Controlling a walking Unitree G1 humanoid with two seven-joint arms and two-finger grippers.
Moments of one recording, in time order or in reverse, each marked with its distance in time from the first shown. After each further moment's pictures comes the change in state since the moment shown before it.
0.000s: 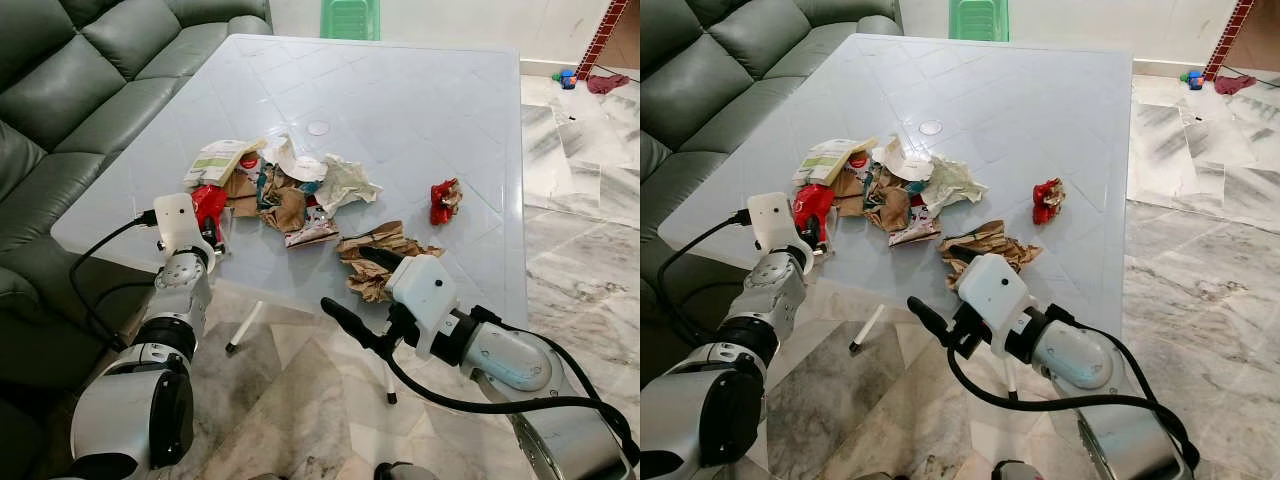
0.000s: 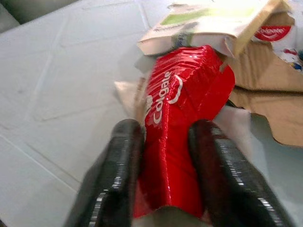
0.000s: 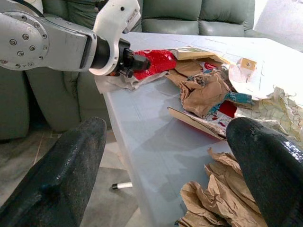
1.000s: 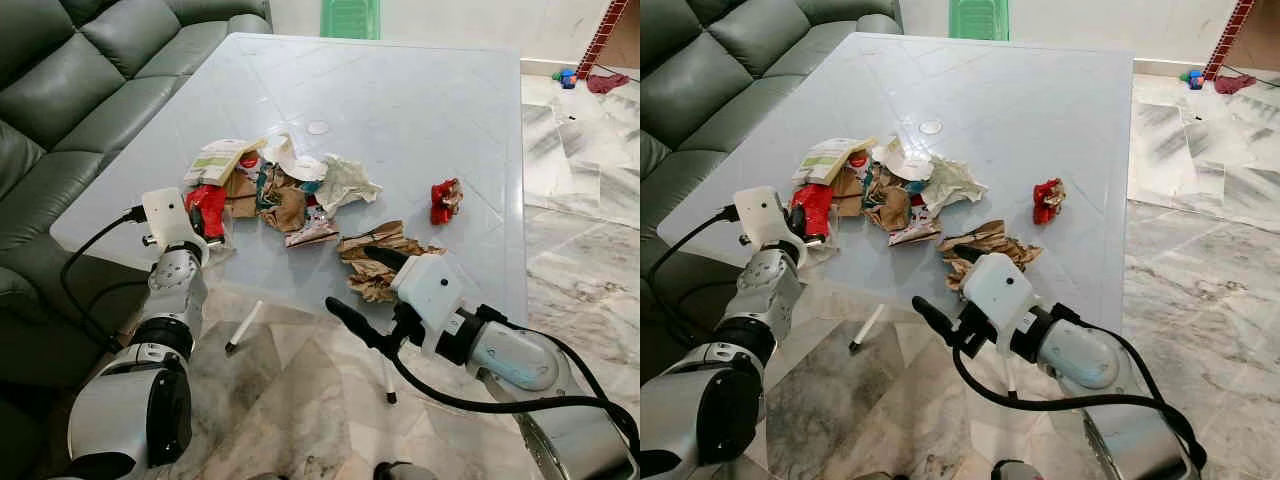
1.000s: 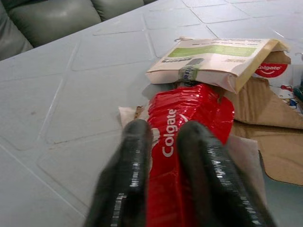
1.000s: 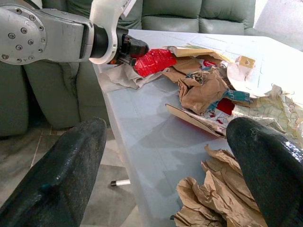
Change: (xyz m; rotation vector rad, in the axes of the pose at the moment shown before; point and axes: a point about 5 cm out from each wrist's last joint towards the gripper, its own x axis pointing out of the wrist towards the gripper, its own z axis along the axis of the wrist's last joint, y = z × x) left arm 0.000 0.004 0.008 -0.055 -0.084 0.002; right arm -0.003 -0.002 0.000 -0.008 0.008 0.001
